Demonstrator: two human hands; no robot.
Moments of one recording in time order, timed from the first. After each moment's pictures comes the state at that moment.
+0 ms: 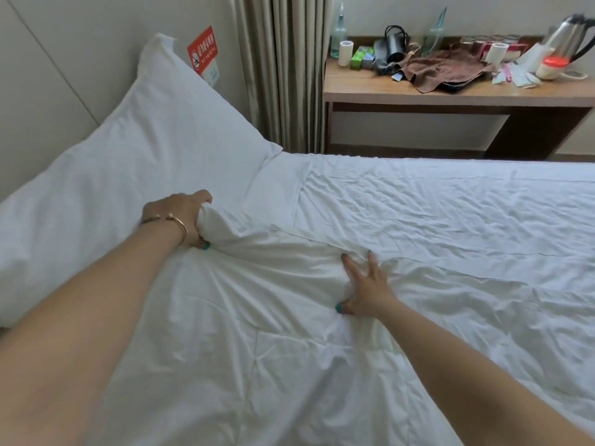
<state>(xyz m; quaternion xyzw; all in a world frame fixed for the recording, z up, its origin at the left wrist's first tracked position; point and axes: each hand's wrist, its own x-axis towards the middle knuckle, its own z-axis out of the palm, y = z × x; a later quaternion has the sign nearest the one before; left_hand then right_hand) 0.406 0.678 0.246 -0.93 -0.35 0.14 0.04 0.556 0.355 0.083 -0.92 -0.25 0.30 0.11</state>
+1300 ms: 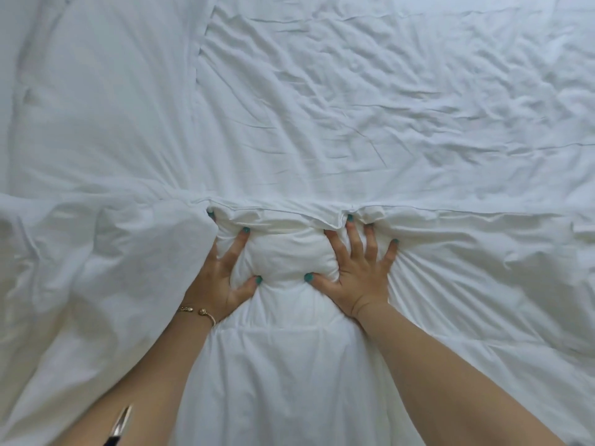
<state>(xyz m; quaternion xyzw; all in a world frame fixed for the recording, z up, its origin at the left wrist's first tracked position) 0.490 0.553 -0.116 -0.99 -0.13 -0.06 -0.08 0.600 0.315 -0.127 -0.96 -0.22 0.15 0.04</state>
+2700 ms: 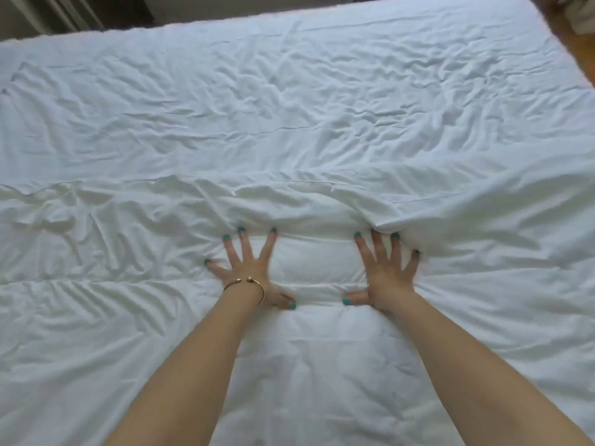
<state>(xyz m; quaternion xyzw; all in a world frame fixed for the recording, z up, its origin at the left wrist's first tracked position) 0.676 -0.080 -0.035 -0.90 -0.25 0.35 -0.10 0.762 -0.322 -0.067 -0.93 -0.18 0.31 -0.02</state>
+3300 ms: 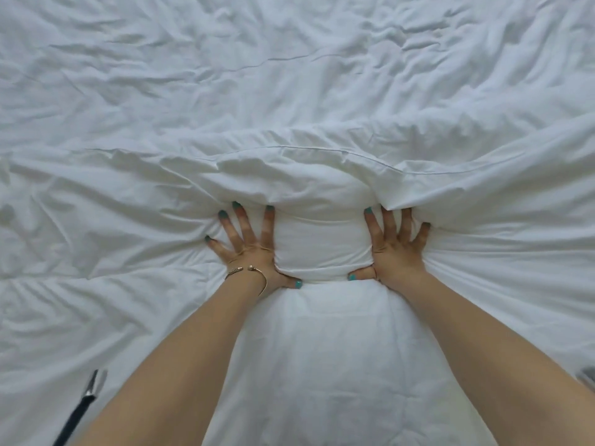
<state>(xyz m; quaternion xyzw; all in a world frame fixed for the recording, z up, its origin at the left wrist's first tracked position) 0.702 -0.080 -0.078 -0.88 -0.26 0.39 -0.10 0.789 -0.315 -0.121 -0.90 -0.22 0.38 -0.01</state>
